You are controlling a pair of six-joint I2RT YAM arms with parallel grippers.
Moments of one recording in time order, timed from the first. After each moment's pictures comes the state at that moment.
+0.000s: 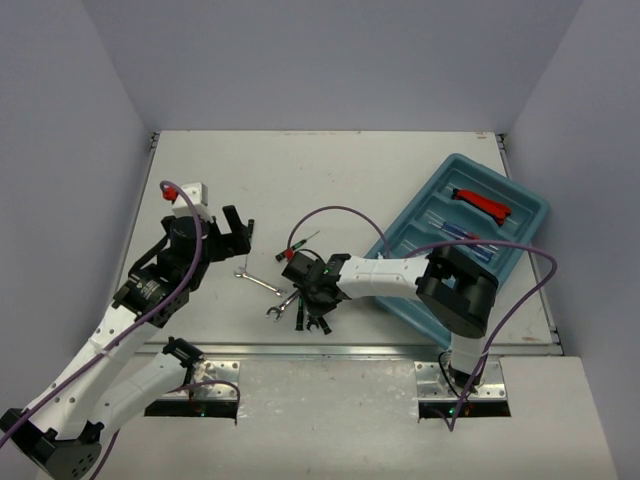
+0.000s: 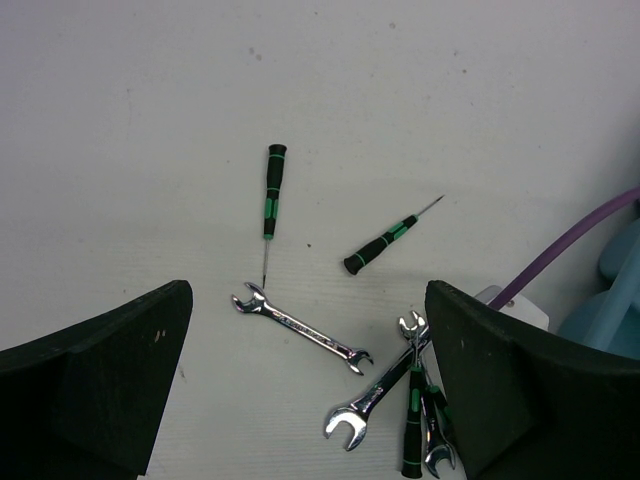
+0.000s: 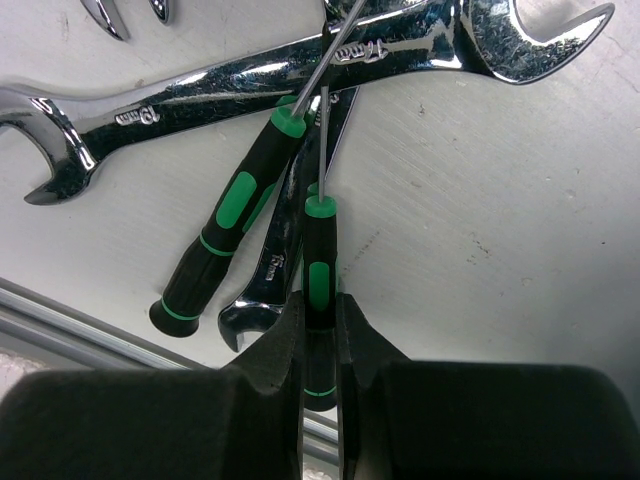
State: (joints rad) left arm -0.48 0.71 0.83 -0.59 -0.42 -0.45; right arm 1.08 1.88 1.12 -0.50 0.13 0.56
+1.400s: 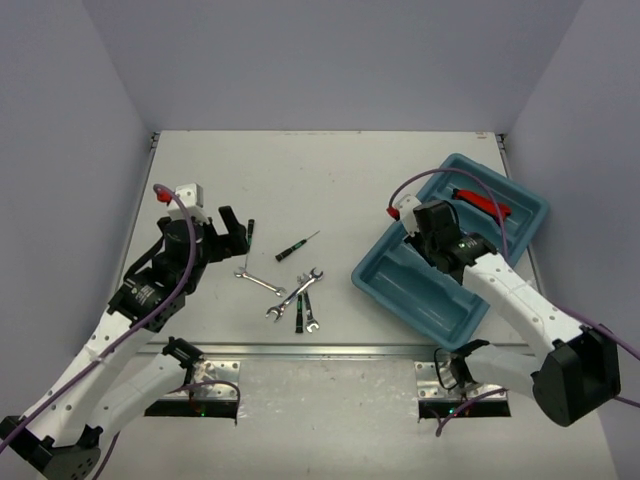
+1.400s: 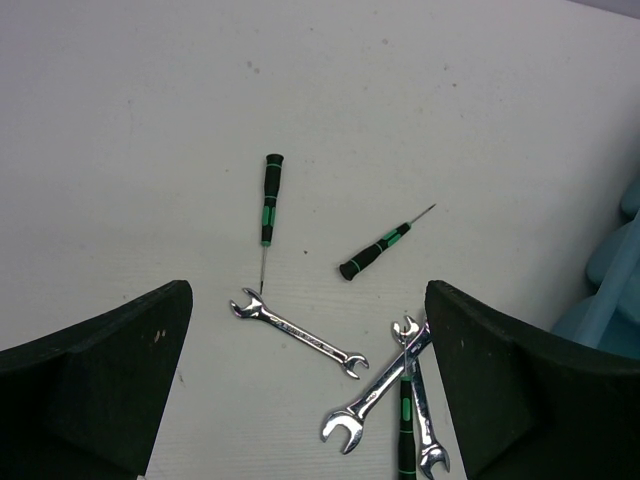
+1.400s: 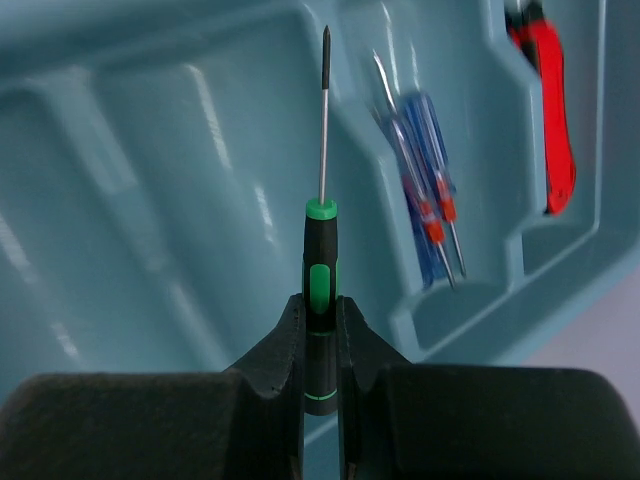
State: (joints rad) left arm -0.48 0.68 0.83 -0.59 -0.42 -0.45; right arm 0.41 1.15 0.79 -0.56 0.36 -0.40
